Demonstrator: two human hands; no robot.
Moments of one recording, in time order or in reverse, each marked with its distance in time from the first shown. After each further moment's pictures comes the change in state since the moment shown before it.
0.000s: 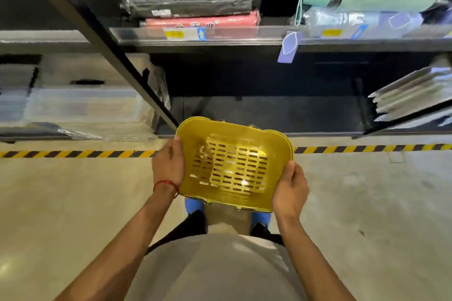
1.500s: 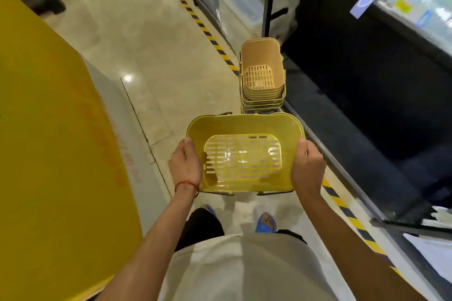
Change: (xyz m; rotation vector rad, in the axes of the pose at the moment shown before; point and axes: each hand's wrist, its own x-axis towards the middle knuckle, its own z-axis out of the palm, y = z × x) left_hand -0.540 -0.014 0.294 -0.399 0.974 -0.491; right_hand 0.170 0.114 -0.349 -0.224 -0.965 -0.718
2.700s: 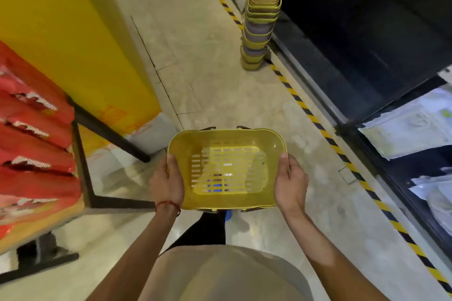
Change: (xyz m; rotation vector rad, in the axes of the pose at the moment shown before) left_hand -0.494 -0.390 -0.314 -0.030 0.047 -0.070; right_hand -0.598 0.244 -0.233 -0.089 -0.105 -0.042
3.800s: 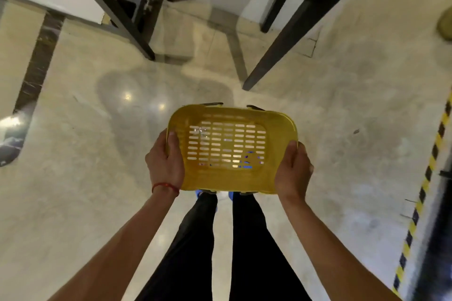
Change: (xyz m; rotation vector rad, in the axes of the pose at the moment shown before) left_hand -0.157 -0.435 -0.239 -0.101 0.442 -0.485; right_hand -0.341 0.159 0.215 -0.434 -0.563 -0.215
